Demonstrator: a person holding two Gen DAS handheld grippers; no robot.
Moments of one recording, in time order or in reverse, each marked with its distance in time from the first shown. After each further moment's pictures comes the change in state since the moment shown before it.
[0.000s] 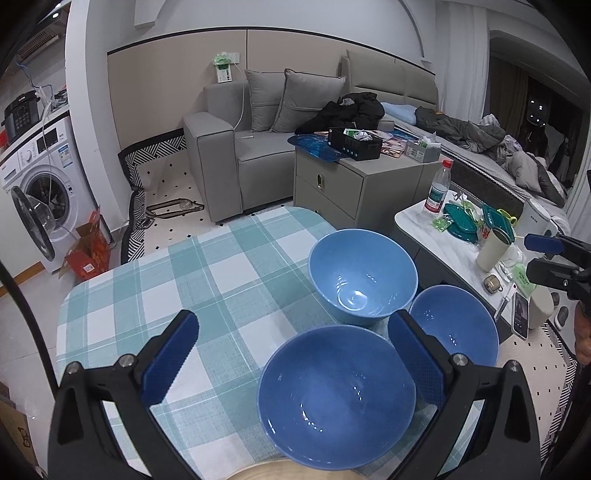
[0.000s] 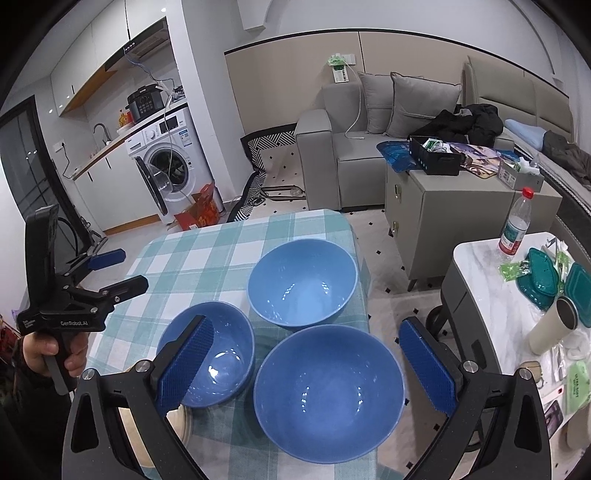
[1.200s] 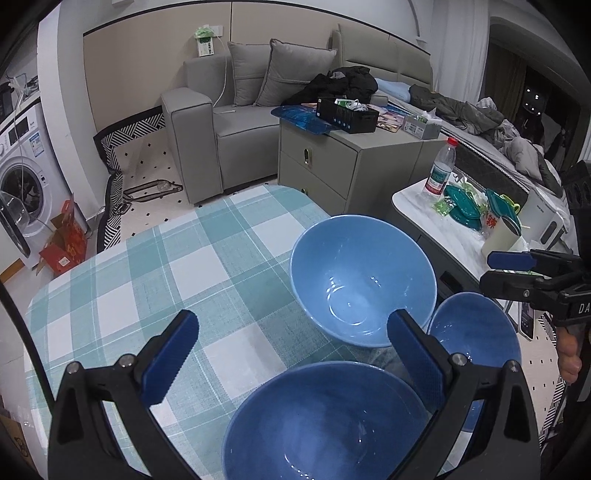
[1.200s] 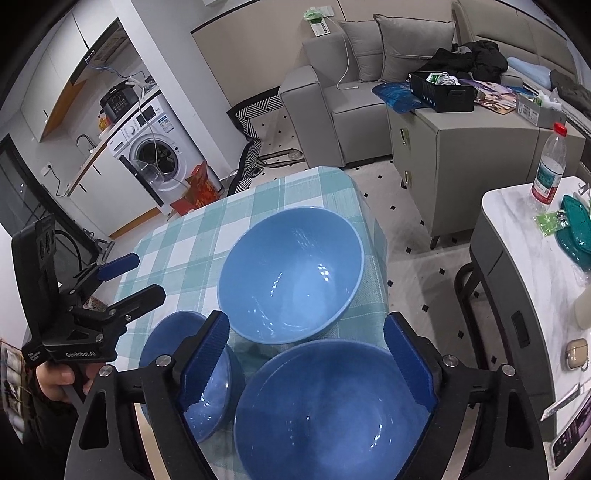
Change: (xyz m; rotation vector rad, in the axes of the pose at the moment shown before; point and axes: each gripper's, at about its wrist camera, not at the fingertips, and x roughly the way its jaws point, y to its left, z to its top) left arm 0.095 -0.013 0.016 0.008 0.102 -0.051; right arm 0.113 -0.040 0.010 0.147 0.161 0.056
